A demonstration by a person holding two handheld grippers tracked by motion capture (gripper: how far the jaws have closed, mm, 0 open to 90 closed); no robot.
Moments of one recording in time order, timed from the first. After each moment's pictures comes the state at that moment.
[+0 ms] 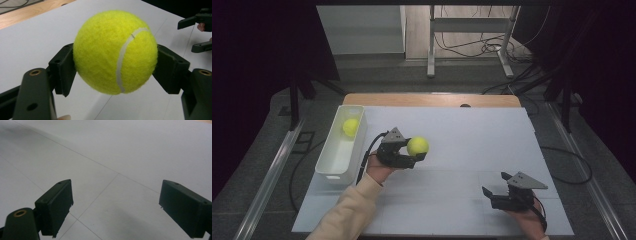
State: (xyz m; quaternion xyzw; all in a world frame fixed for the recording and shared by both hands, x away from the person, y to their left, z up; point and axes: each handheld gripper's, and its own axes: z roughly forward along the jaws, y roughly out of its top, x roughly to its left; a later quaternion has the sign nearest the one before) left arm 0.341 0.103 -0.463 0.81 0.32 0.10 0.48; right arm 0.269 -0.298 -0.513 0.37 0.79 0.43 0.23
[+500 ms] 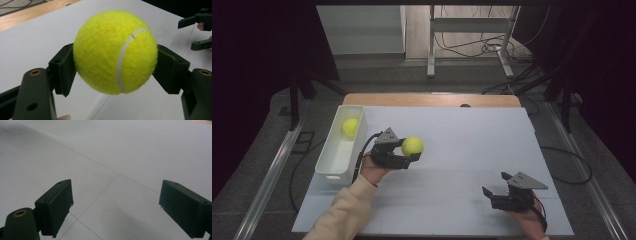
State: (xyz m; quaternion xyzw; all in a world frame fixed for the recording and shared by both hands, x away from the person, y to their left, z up) left arm 0.334 0.119 -0.459 0.81 0.33 0.11 0.48; right arm 0.268 -0.298 -0.512 0.37 0.79 0.43 0.23
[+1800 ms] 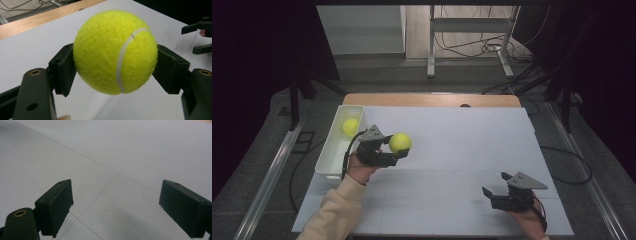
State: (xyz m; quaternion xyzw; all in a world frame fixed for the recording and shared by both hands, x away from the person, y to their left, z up) left arm 0.327 0.152 -0.447 0.79 0.35 0.12 0.49; right arm 0.268 -0.298 -0.513 0.37 0.79 0.43 0.23
